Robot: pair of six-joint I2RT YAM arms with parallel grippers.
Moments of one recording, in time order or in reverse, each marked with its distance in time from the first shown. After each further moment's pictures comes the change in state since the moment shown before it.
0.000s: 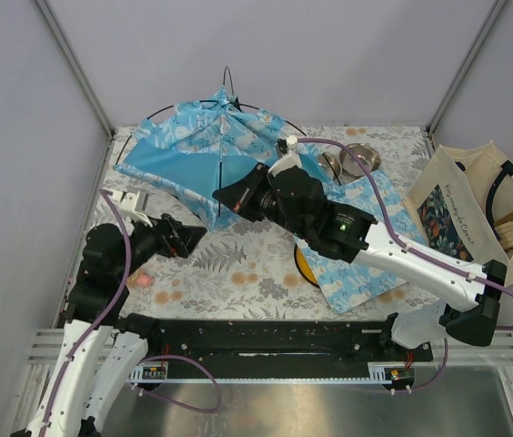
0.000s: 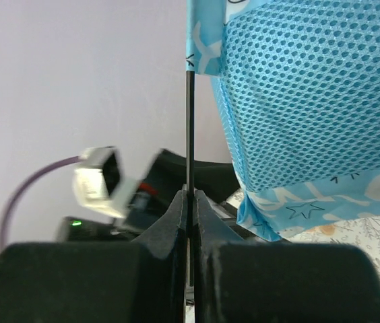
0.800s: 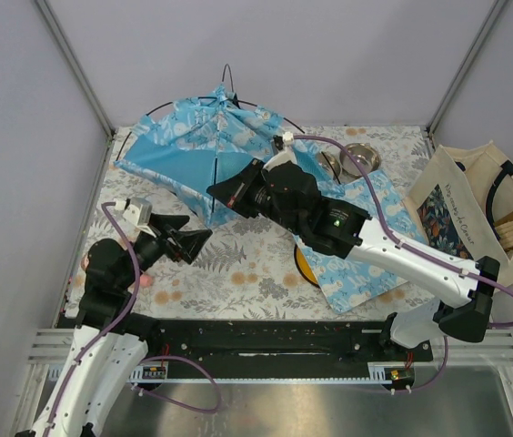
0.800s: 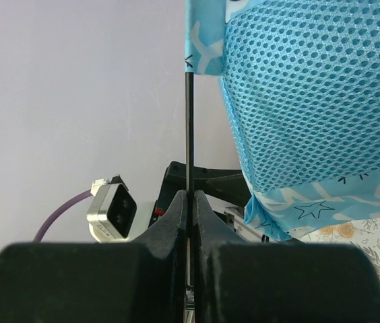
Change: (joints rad) left arm -0.030 -0.100 -0.225 0.306 0.093 0.051; right arm 0.000 0.050 0.068 -0.009 0.001 0.051
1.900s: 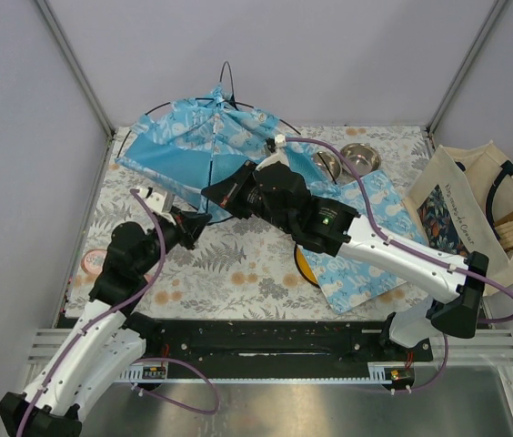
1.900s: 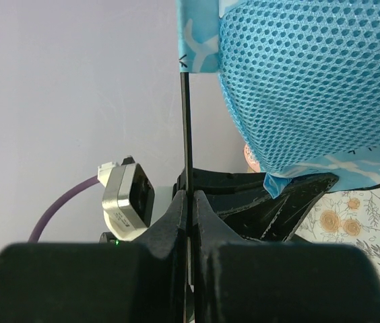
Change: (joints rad) left arm -0.142 0.196 -0.013 0.142 -0.195 0.094; right arm 0.000 0.050 0.016 0.002 -0.005 0.050
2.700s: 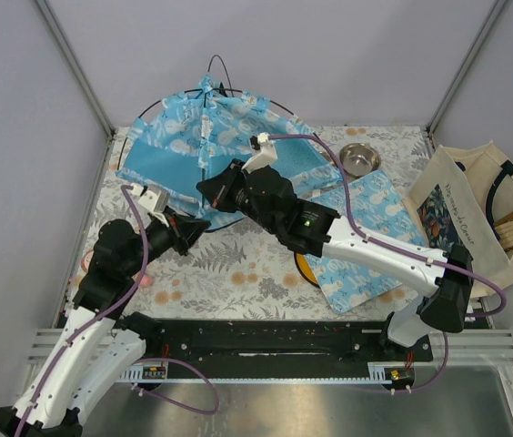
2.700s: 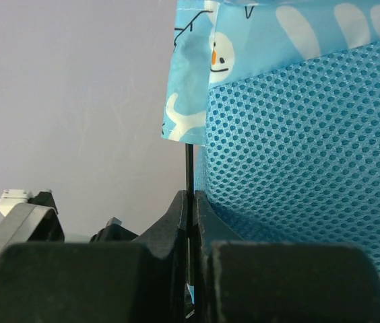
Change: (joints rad) left arm -0.002 -0.042 0.143 -0.248 0.101 -0.024; right arm 0.000 0.067 -0.050 0.213 0.069 -0.304
